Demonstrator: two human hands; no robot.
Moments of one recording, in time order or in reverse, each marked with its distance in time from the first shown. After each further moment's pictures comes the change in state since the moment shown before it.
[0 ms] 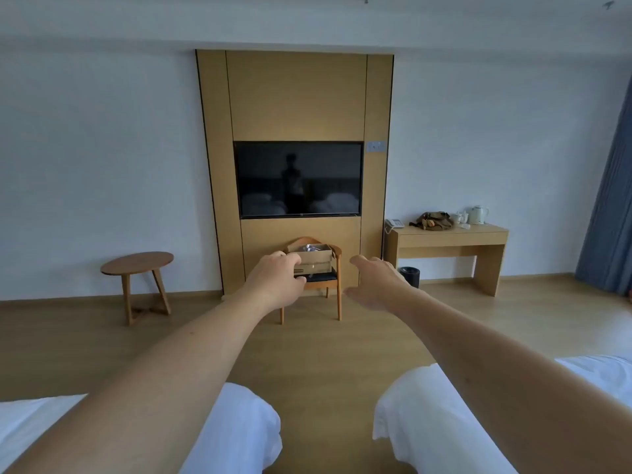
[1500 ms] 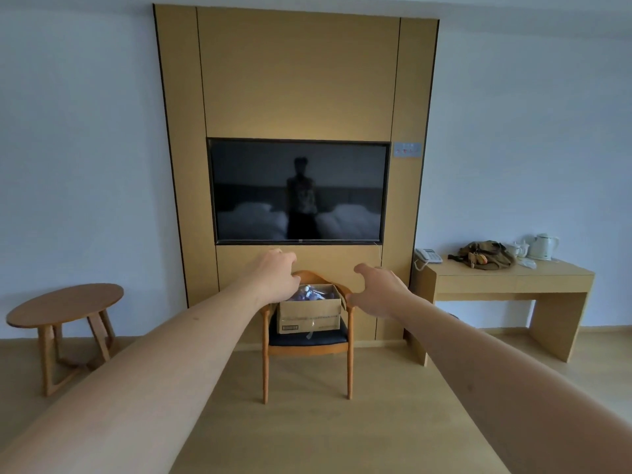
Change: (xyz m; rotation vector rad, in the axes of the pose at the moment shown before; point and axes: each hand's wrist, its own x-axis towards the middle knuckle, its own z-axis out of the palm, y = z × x) left_hand 0.730 -0.243 0.254 0.110 0.036 -0.036; right_hand 0.772 0.217 0.160 0.092 0.007 -0.030
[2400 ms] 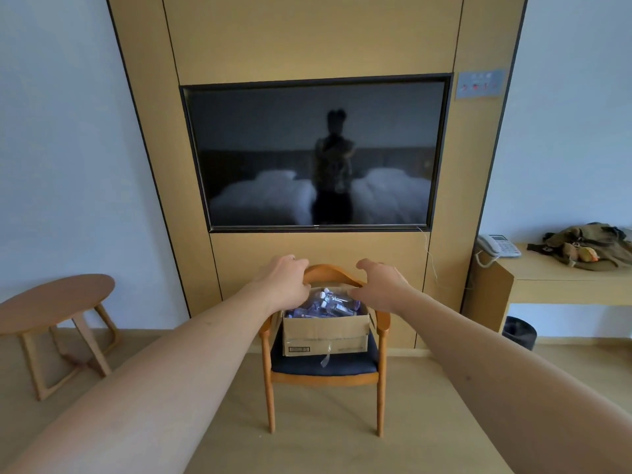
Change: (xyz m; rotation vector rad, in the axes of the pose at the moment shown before) left_hand 0.406 -0.105 0.258 0.081 -0.183 -0.065; right_hand 0.461 0.174 0.146 0.087 -0.180 0.003
